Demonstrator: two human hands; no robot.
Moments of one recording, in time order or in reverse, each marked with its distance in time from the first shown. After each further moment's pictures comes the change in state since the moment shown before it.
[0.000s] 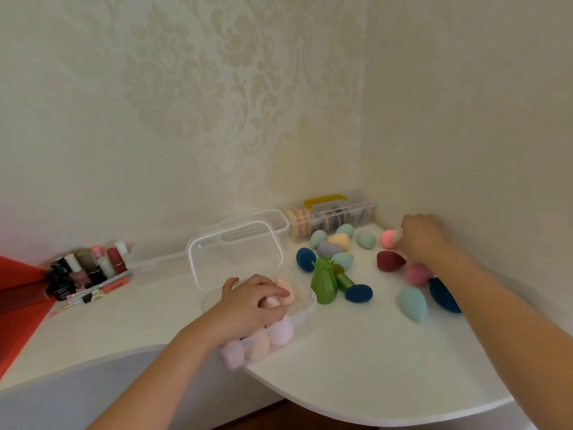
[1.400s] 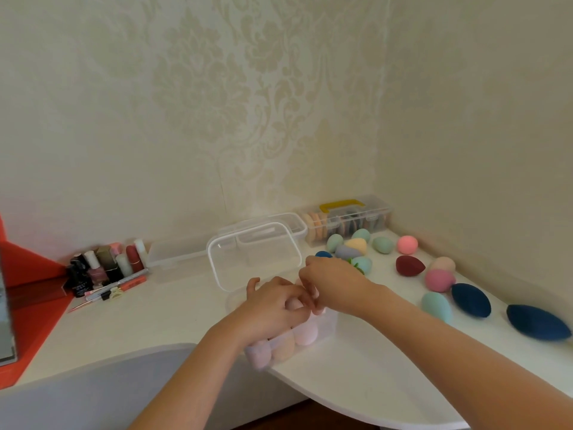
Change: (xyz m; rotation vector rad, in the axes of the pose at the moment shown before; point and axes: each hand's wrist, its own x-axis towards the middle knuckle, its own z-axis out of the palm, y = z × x) left_hand 0.000 -0.007 -0.001 -0.026 0.004 0.137; right_hand -0.093 -0.159 -0.023 0.136 -0.136 -0.741
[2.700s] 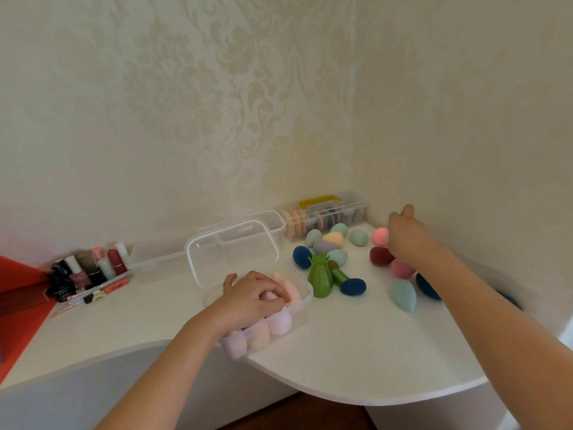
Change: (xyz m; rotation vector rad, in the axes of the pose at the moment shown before) left_hand -0.006 0.012 -0.003 0.005 -0.019 -0.099; right_hand -0.053 0.148 -0.014 0.050 0.208 0.765
